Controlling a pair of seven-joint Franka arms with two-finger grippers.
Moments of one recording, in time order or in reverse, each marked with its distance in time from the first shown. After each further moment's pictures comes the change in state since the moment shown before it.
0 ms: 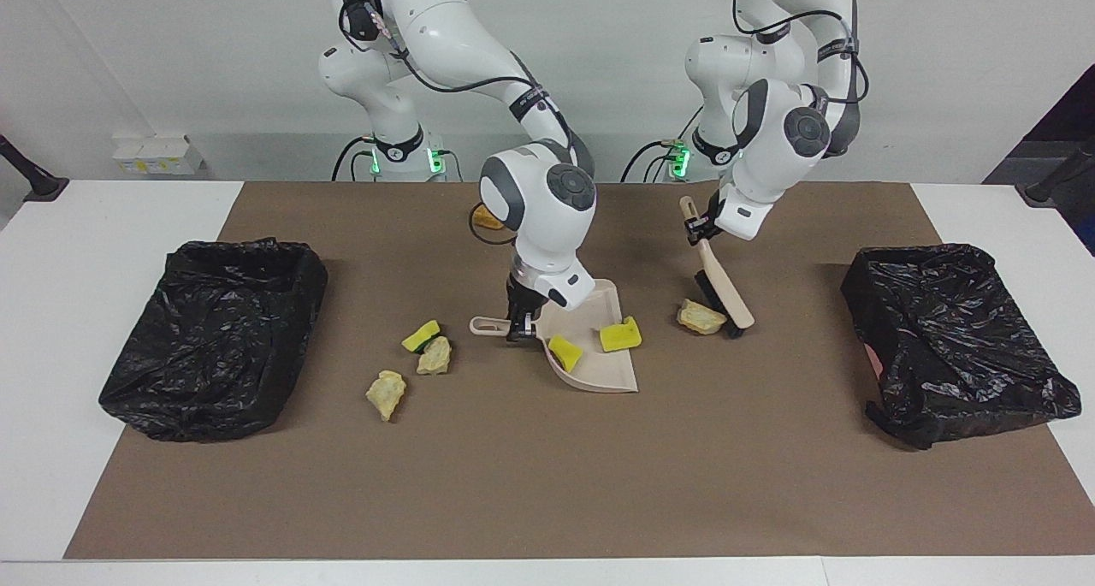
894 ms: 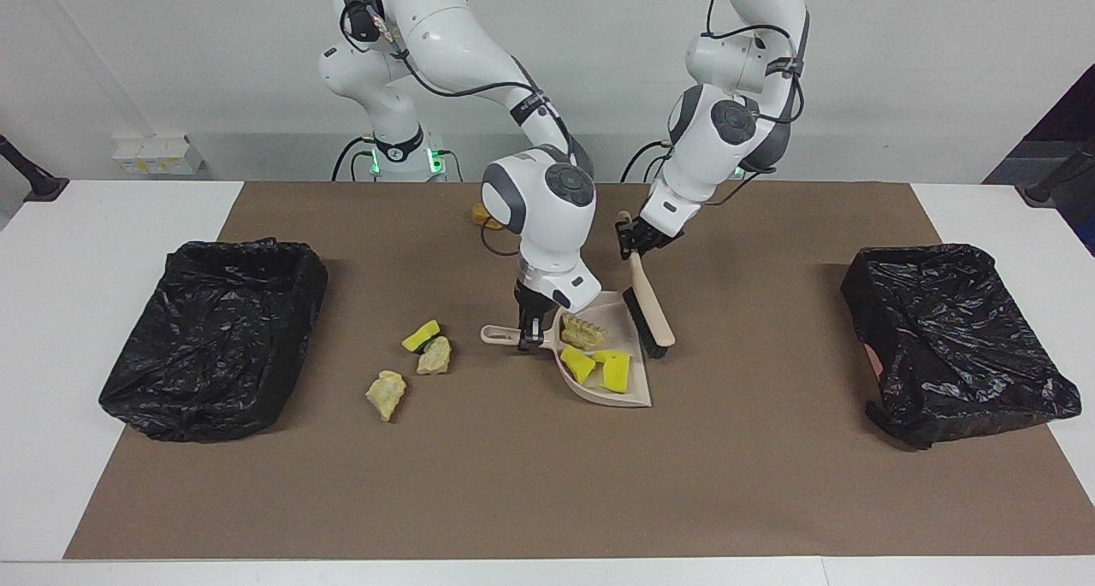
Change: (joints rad) left arm -0.190 0.096 0.003 0.093 -0.131 0.201 -0.002; right arm 0.003 0.005 0.004 -0.026 0.001 0.112 0.084
